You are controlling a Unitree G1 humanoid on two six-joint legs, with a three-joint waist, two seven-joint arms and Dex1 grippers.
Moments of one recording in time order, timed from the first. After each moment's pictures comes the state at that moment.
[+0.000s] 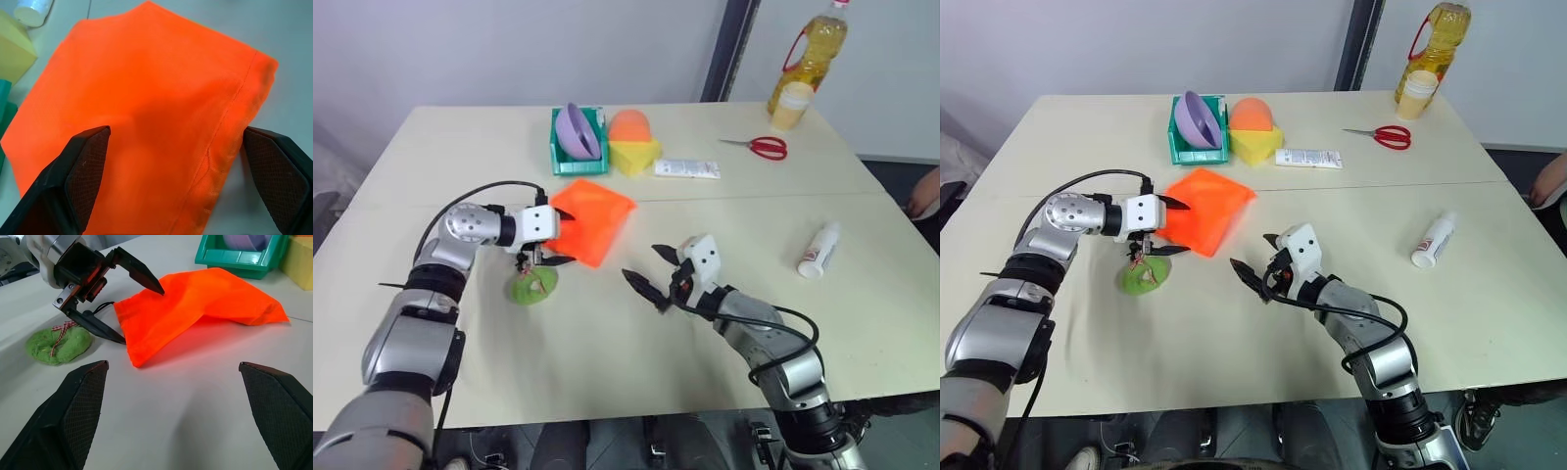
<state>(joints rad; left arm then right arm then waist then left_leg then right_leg) -0.92 0.59 -0.21 0.98 0.13 -0.55 -1.18 -0.19 -0.26 0.17 -0.34 0.32 0.52 0.48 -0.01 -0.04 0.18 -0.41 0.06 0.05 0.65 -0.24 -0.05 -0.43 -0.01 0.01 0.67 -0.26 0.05</state>
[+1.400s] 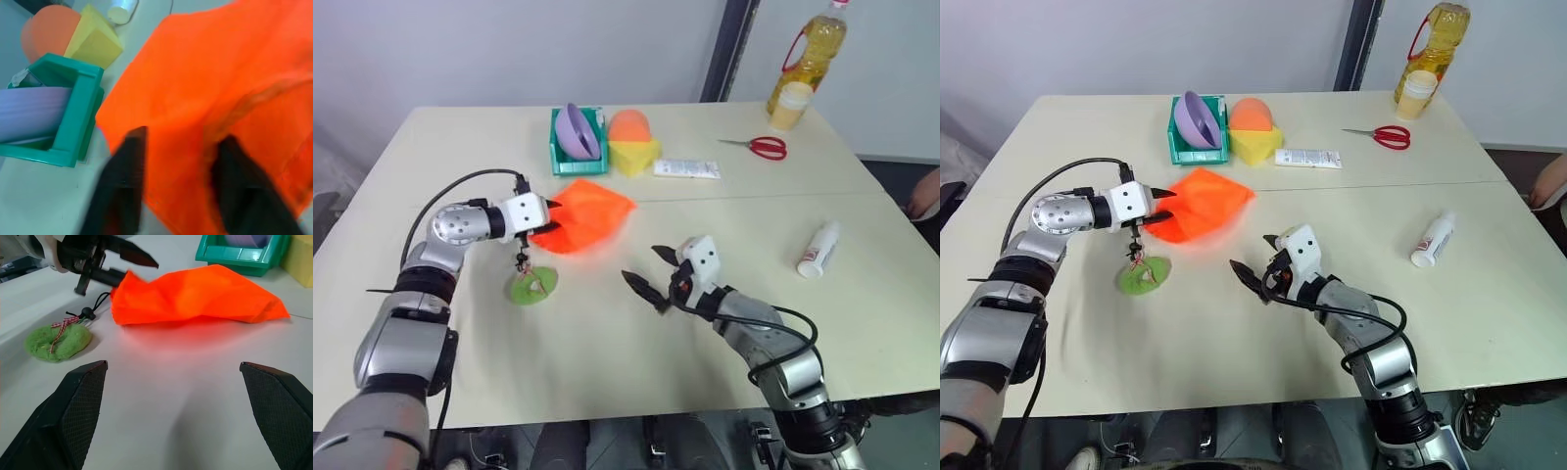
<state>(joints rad) -0.91 0.59 -0.13 1.02 0.10 -0.59 -0.95 -0.19 -0.26 0.15 -0.34 0.31 0.52 0.47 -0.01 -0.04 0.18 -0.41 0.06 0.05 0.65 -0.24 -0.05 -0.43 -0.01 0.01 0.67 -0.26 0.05</state>
